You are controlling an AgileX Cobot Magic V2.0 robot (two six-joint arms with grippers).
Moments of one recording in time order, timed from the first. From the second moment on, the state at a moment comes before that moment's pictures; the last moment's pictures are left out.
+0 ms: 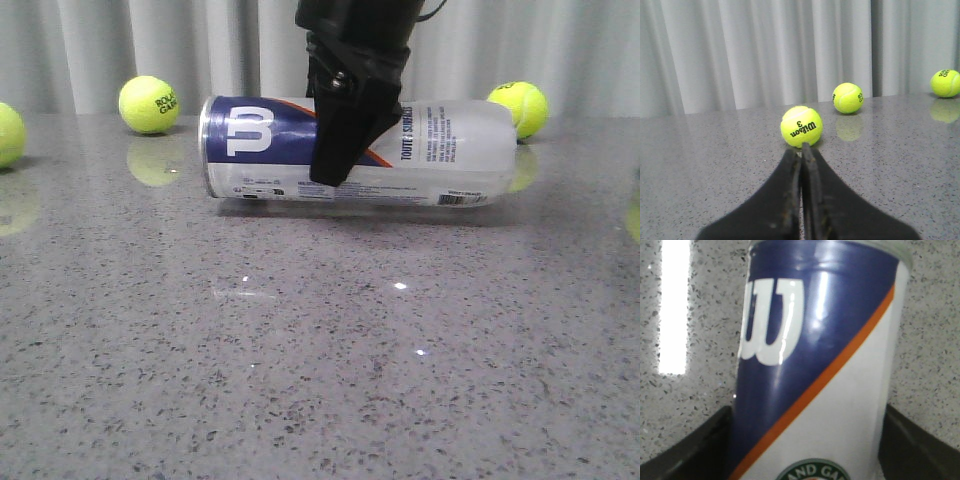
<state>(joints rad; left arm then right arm) -0.06 0.00 0.00 0.10 0.00 0.00 0.57 1.88 -1.67 0.15 0.99 -1.11</state>
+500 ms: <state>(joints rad) -0.06 0.00 0.00 0.10 0.00 0.00 0.57 1.88 -1.67 0.15 1.04 -1.11</state>
